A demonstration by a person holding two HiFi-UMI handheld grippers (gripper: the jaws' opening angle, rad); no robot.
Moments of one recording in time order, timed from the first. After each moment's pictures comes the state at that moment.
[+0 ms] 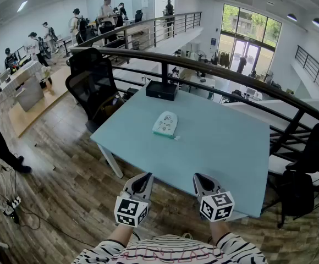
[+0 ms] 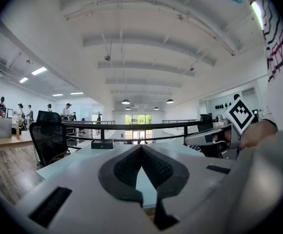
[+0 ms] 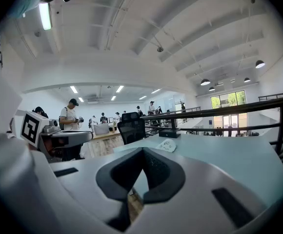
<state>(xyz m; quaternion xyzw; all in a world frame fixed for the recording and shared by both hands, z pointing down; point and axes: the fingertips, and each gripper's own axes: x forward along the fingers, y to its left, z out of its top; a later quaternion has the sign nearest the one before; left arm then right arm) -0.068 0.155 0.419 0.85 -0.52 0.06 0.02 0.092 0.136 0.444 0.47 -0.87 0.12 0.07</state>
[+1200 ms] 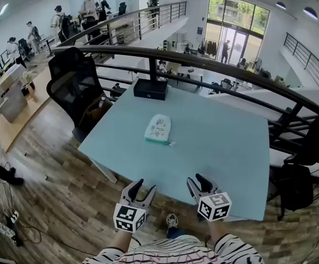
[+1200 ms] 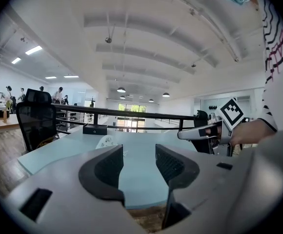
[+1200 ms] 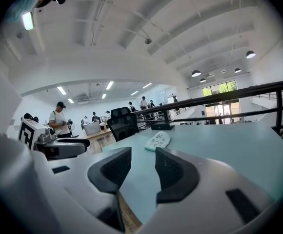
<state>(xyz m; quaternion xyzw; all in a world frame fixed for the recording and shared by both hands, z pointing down) -0.080 0.080 0.491 0.87 -0.47 0.09 0.09 0.083 0.054 0.500 0.49 -0.85 0.18 0.07</state>
